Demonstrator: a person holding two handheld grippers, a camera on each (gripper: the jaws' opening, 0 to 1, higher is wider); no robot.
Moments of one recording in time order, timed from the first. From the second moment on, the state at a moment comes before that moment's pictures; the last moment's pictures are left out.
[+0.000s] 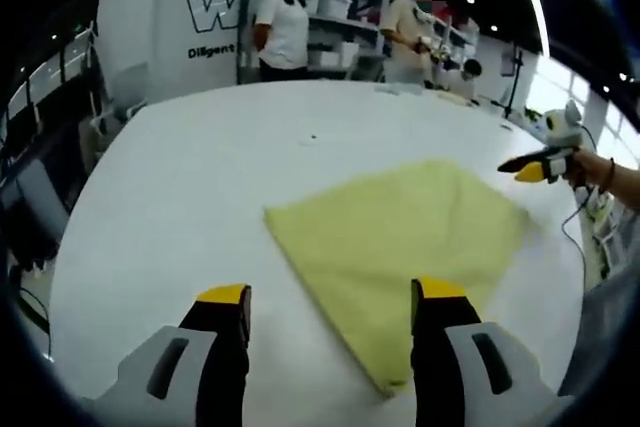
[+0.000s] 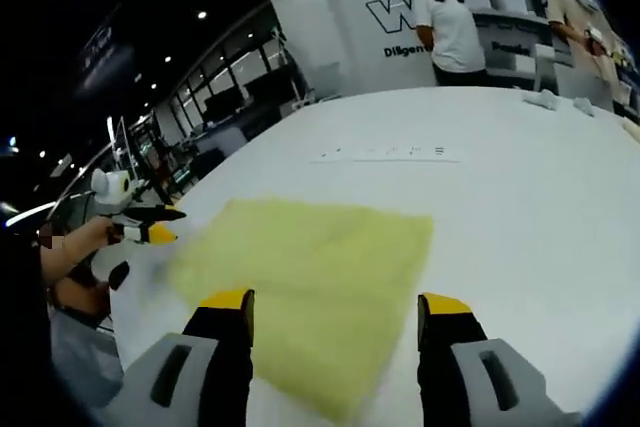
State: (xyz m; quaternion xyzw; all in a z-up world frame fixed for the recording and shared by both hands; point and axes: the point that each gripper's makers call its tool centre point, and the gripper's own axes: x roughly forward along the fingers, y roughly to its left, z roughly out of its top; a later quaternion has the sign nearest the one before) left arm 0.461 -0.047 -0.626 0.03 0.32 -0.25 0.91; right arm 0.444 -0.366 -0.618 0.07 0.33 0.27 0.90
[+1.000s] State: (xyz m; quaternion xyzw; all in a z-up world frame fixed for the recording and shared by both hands) left arm 0.389 -0.043 -0.659 0.04 0.33 -0.31 0.89; right arm 0.377 -0.374 -0.654 0.00 0.35 0.32 0.88
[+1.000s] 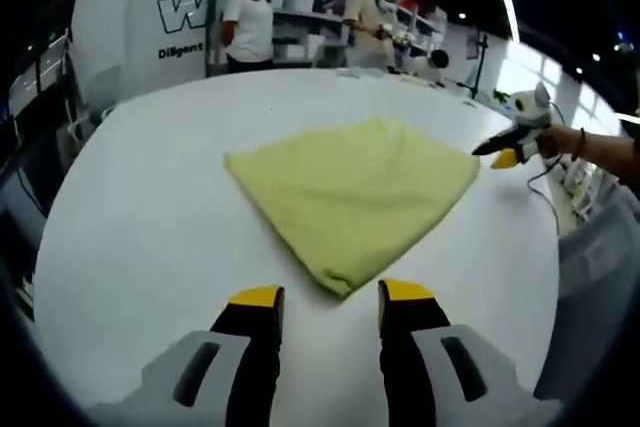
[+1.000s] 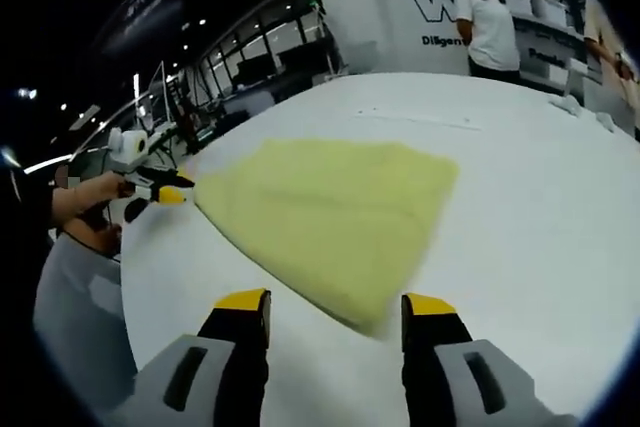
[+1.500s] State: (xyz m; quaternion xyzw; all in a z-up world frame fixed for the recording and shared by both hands) left arm 0.391 -0.051 -0.668 0.02 0.33 -0.31 0.89; right arm 0.379 -0.391 -0.670 -0.03 0.34 0.31 0.88
